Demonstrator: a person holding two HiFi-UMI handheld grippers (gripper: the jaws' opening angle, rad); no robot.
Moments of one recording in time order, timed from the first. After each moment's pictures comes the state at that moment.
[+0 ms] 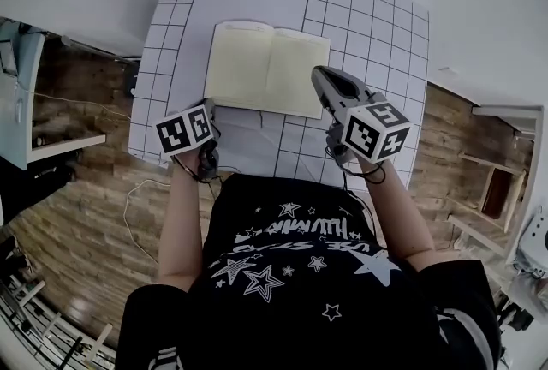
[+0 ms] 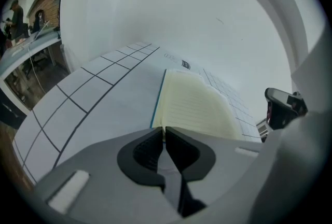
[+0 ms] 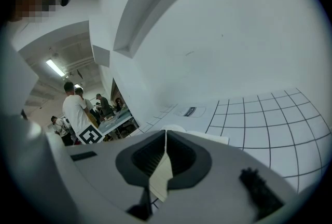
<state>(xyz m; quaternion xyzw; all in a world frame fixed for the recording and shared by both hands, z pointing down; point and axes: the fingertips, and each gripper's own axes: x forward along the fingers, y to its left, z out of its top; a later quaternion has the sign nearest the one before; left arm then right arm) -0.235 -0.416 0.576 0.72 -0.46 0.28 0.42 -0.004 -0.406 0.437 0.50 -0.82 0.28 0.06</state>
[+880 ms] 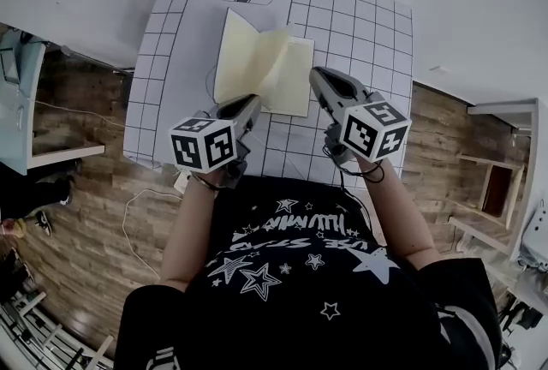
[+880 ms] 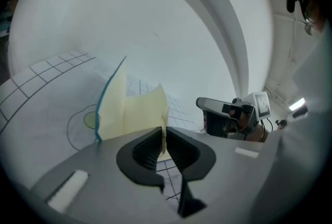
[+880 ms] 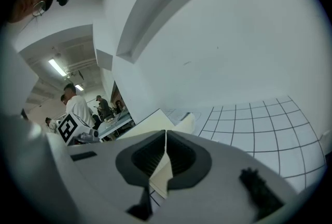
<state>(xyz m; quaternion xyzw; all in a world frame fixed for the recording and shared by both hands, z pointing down) -0.090 -0.367 0.479 0.87 -0.27 0.16 0.39 0.022 -0.384 0.417 0.51 -0.82 0.26 0.05</state>
